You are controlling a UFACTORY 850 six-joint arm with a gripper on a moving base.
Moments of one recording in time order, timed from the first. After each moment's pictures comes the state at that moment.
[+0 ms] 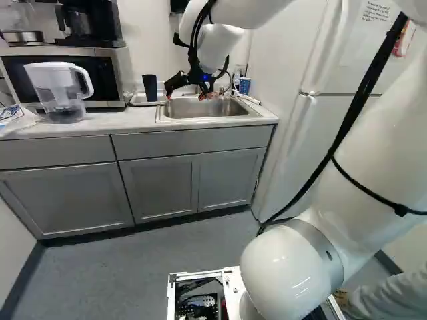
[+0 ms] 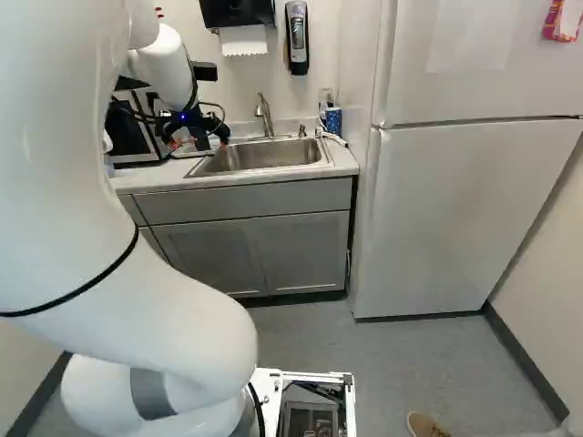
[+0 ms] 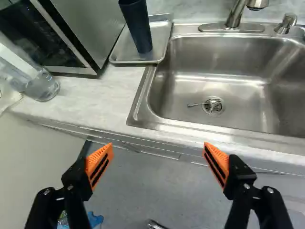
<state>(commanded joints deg) 17.2 3.9 -59.6 21.4 -20.1 -16.2</state>
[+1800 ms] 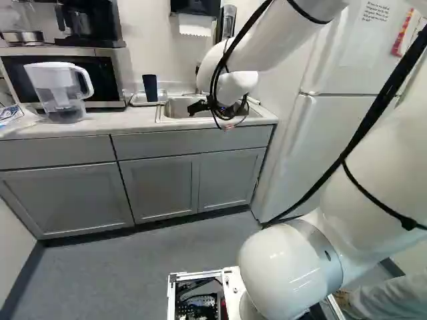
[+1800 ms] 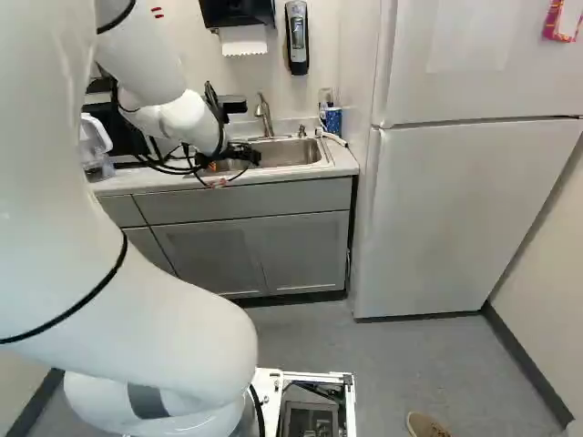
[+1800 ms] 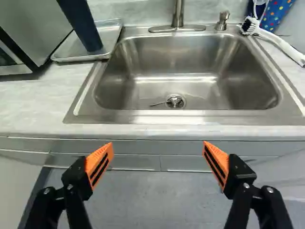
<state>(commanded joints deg) 10.9 8.4 -39.5 13.5 5.7 -10.3</state>
